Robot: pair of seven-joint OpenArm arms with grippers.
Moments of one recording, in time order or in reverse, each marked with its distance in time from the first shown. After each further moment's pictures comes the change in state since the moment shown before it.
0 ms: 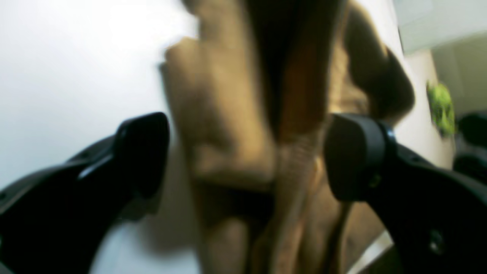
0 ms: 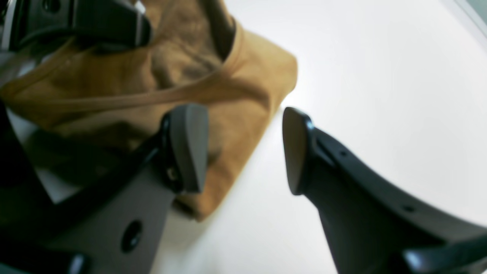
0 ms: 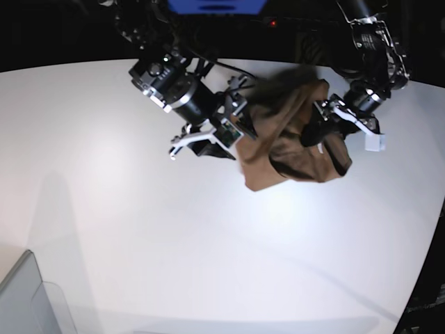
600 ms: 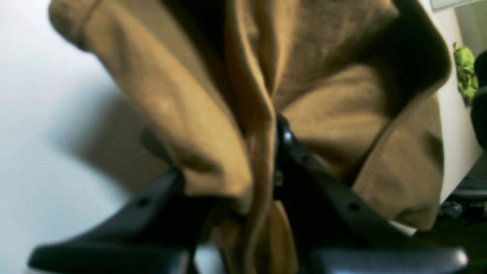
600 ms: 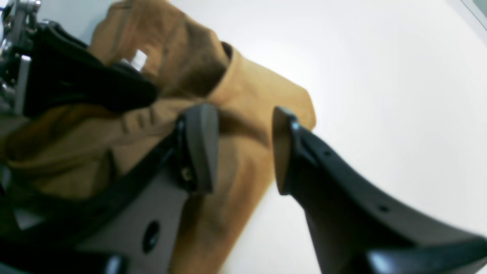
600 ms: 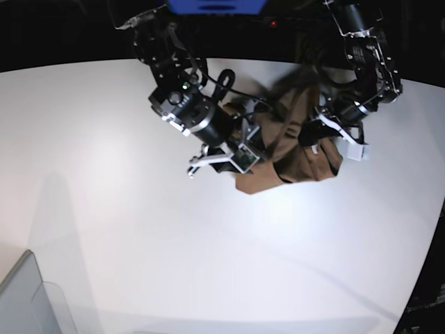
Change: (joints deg) left arm -4.7 0.9 1.4 -5.0 8.1 0.0 1.0; right arm 8.7 -4.5 -0.4 -11.7 0.3 0.0 0.8
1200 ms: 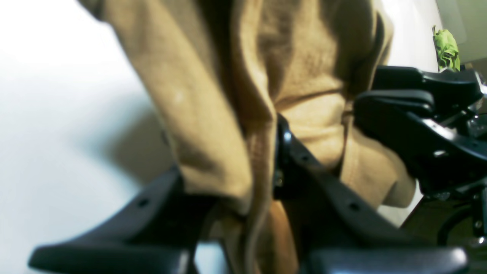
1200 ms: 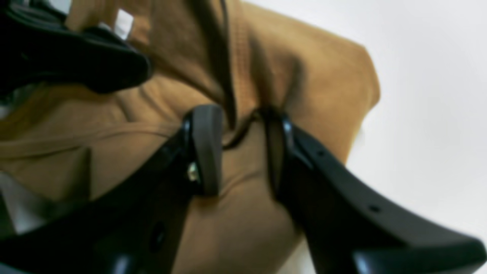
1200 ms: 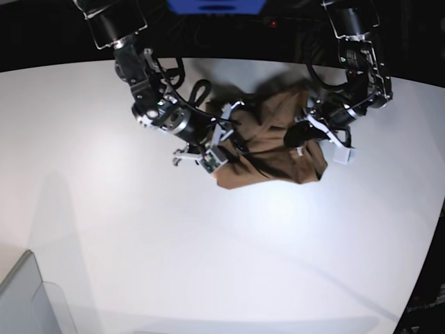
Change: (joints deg) left arm -0.6 -0.3 5.4 -1.5 -1.0 -0.3 -1.3; right arm 4.7 8.6 1.4 -17.9 18.9 0.4 10.2
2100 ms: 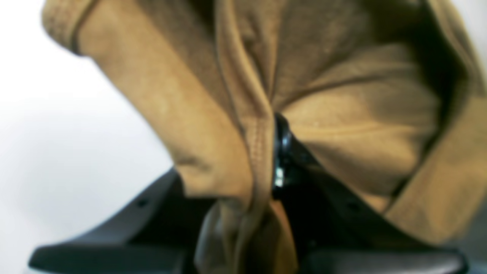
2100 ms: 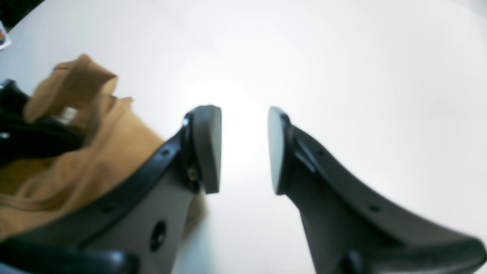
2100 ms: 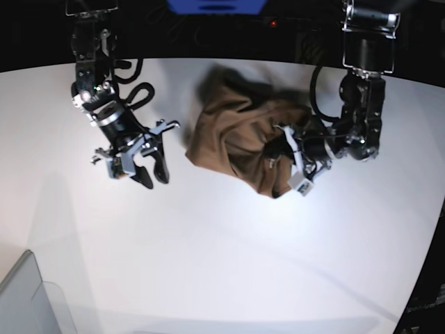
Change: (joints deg) left arm -11.2 -9.9 28.5 -0.1 11.9 0.2 -0.1; right arm -10.8 1.0 23.7 17.4 1.6 -0.5 4.7
